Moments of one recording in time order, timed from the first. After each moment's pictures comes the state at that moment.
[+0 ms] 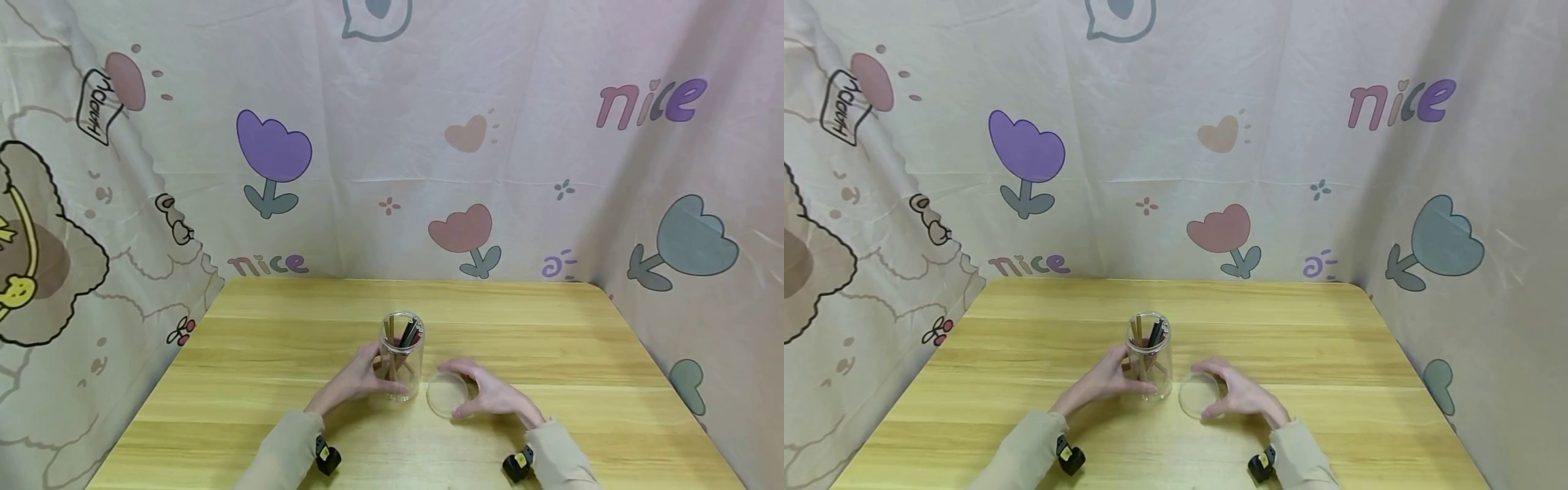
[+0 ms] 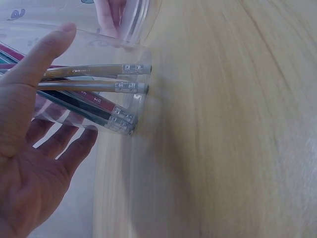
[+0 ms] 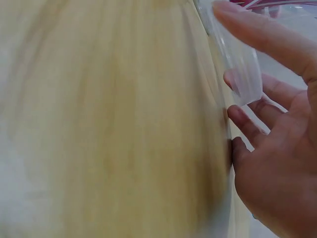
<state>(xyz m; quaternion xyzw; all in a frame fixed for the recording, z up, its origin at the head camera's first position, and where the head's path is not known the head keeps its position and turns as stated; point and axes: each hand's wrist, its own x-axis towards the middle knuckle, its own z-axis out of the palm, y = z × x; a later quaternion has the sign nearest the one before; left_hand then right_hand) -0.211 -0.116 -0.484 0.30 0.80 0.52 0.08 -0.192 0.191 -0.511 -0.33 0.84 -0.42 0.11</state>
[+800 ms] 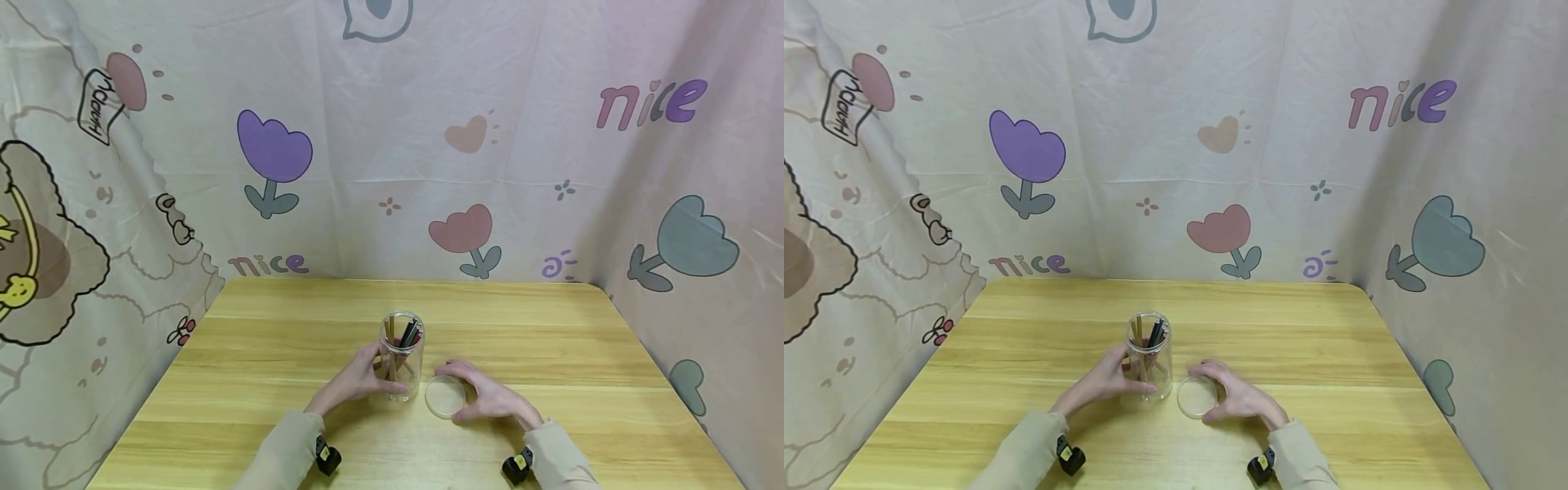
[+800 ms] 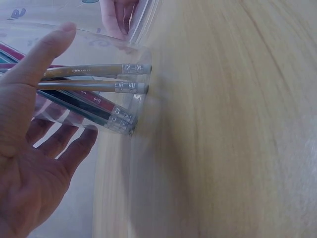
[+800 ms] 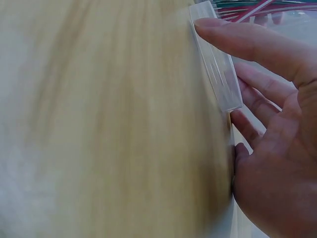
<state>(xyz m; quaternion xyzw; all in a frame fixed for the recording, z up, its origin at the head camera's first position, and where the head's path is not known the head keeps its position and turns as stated) -0.210 -0.116 -0.484 0.30 0.80 0.51 0.08 -0.190 0.189 -0.515 -0.34 0.84 -0.41 0.13</state>
